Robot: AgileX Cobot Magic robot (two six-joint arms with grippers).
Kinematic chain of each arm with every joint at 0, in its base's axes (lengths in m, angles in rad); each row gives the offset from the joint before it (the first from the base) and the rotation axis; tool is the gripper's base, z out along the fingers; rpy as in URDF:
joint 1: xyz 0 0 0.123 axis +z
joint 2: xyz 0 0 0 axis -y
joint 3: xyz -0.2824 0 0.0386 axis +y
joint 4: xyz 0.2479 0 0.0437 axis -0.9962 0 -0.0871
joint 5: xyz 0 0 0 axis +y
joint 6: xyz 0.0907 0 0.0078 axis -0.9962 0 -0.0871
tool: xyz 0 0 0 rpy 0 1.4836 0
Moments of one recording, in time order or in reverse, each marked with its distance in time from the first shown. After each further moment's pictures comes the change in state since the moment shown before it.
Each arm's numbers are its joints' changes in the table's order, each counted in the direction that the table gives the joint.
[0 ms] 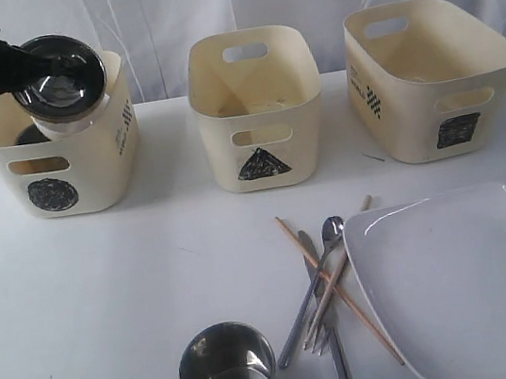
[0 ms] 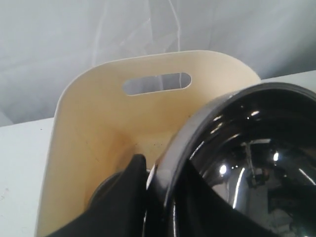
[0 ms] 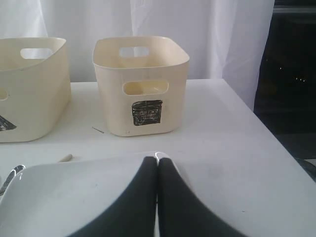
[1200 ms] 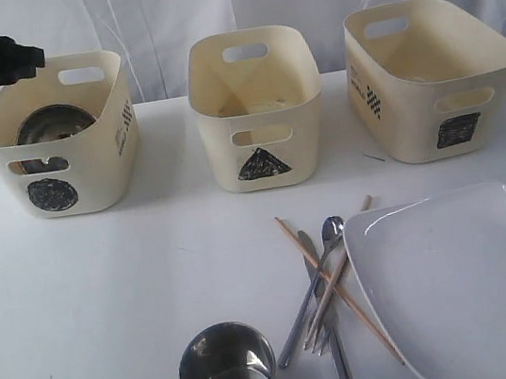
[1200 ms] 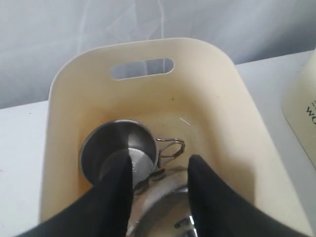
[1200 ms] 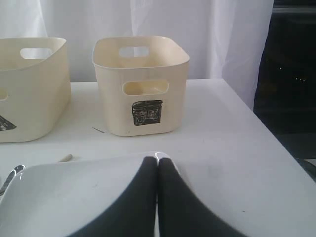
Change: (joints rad) left arm 0.029 0.067 -0.012 0.002 0.179 0.002; right arm 0.000 0.000 0.000 0.000 0.000 0.000
